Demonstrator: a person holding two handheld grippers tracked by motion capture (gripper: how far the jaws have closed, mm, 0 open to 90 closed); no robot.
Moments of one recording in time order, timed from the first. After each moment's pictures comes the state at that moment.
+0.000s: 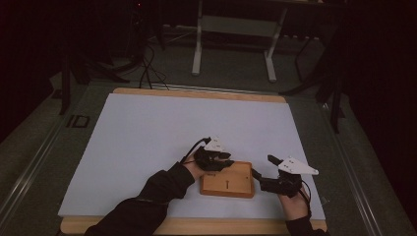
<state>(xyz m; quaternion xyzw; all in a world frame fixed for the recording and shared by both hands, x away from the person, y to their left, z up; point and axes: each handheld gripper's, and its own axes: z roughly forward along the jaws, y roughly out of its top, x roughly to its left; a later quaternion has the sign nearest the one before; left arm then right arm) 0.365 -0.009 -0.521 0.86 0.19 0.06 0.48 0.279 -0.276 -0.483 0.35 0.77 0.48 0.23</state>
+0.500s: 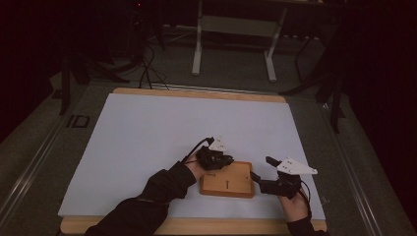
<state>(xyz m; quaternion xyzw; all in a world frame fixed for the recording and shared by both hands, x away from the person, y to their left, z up) 0.365 -0.016 -0.515 0.87 0.19 0.06 0.45 0.278 -0.275 -0.483 0.33 0.79 0.47 0.22</state>
